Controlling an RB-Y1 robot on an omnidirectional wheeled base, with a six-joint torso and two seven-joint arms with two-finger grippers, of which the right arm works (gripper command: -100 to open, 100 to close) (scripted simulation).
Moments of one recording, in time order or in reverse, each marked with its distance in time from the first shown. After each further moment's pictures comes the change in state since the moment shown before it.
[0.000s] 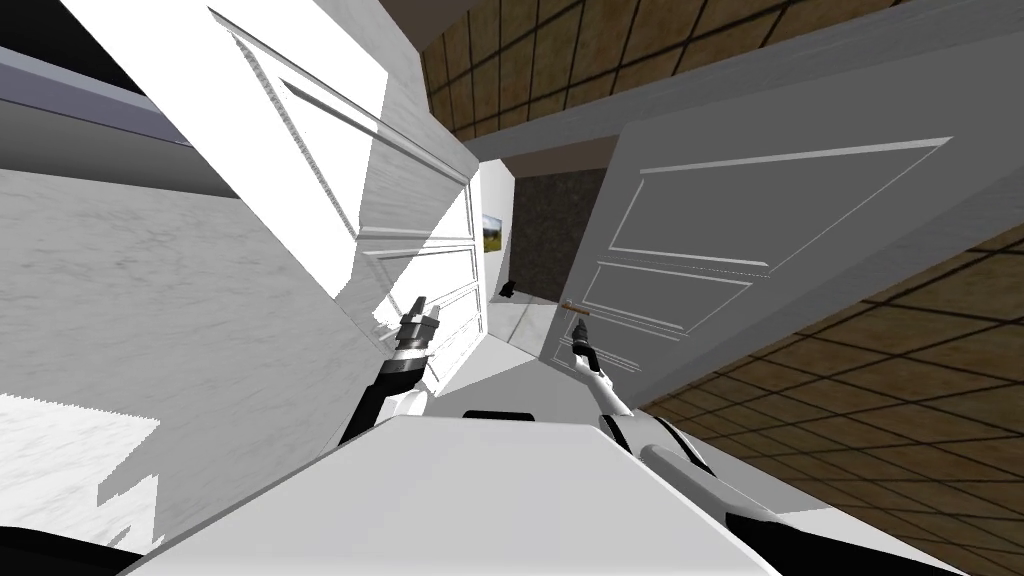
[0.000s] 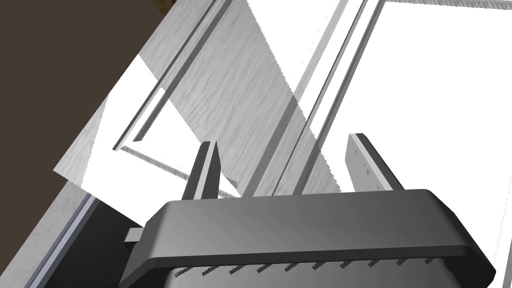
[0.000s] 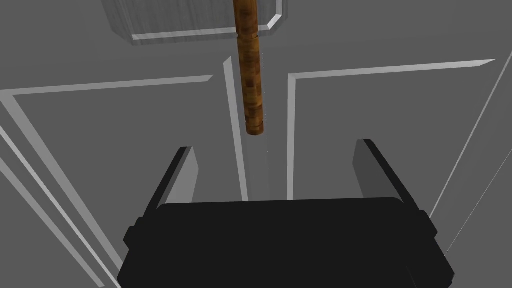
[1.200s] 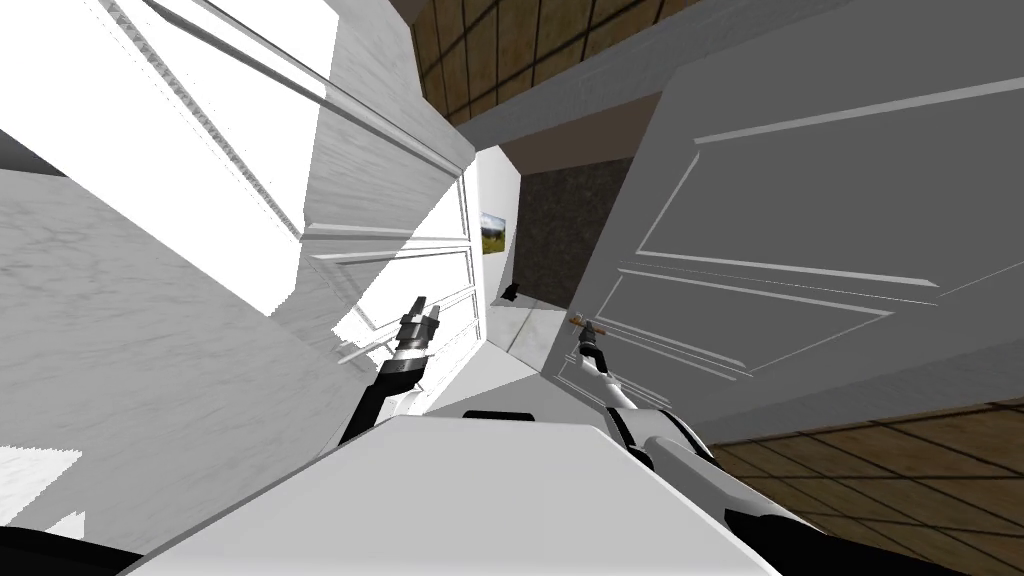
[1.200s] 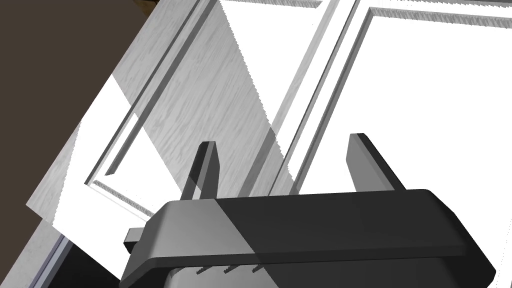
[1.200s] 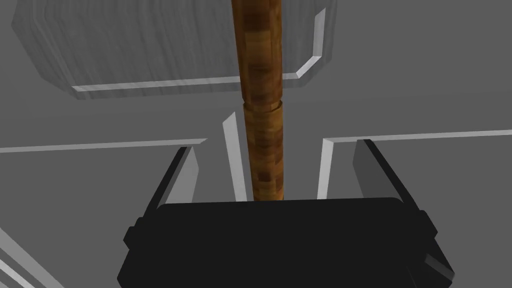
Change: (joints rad) arm -0.040 -0.059 -0.003 0.124 -0.047 -0.008 -0.035
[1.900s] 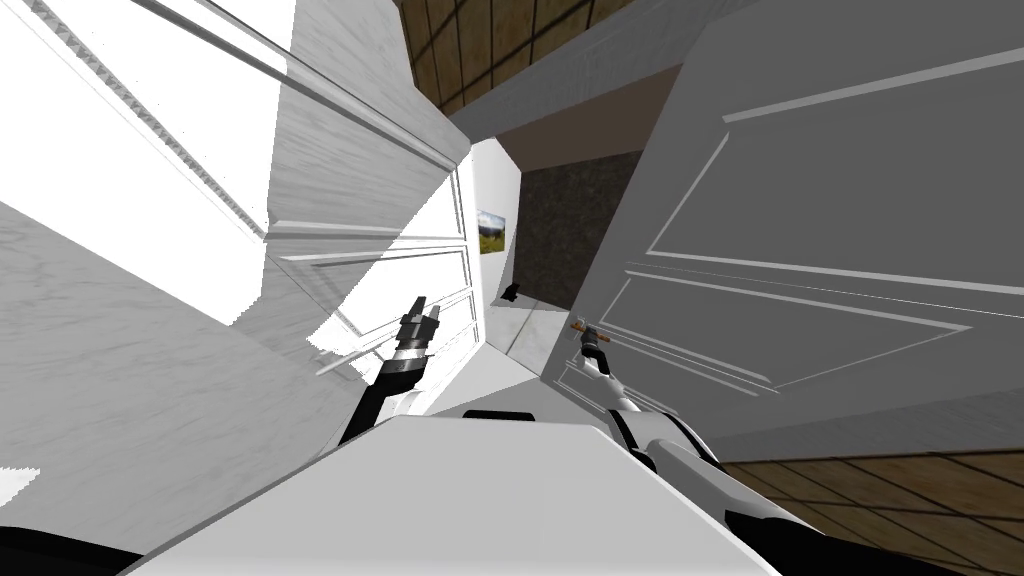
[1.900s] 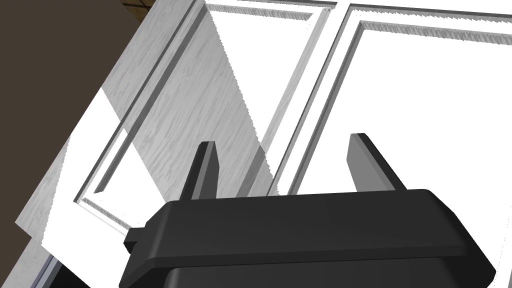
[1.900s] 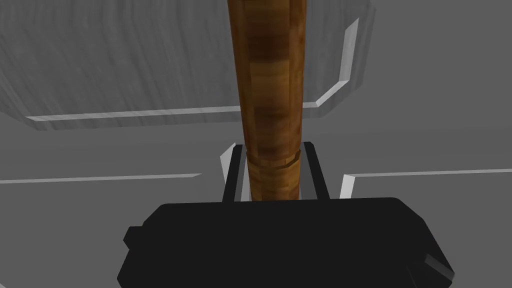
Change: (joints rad) arm 0.015 -0.009 -0.007 -0.009 -0.003 -0.001 -0.005
